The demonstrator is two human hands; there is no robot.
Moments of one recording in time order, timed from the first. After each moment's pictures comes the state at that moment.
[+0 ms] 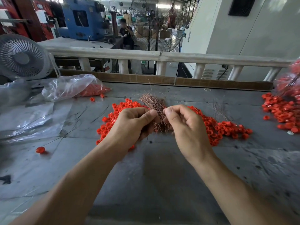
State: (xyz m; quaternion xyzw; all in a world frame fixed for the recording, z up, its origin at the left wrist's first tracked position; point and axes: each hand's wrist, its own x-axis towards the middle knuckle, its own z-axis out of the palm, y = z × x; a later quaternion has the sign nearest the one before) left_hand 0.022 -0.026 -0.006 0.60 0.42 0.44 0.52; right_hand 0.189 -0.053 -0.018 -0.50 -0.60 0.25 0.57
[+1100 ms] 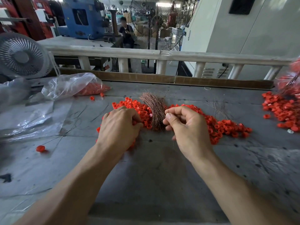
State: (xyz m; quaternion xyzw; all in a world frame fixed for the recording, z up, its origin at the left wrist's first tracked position) left_hand 0.008 -0.015 -0.017 0.73 0.61 0.31 0.06; right_hand 0.190 -0.049 -0.024 -0.54 -0.54 0.28 0.59
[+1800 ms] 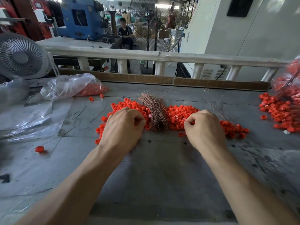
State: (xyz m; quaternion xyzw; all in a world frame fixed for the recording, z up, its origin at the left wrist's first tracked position) left_hand 0.015 -0.012 -0.026 0.74 0.57 0.36 0.05; right_hand 0.234 -0.038 -0.023 -0.77 -0.57 -0.02 0.29
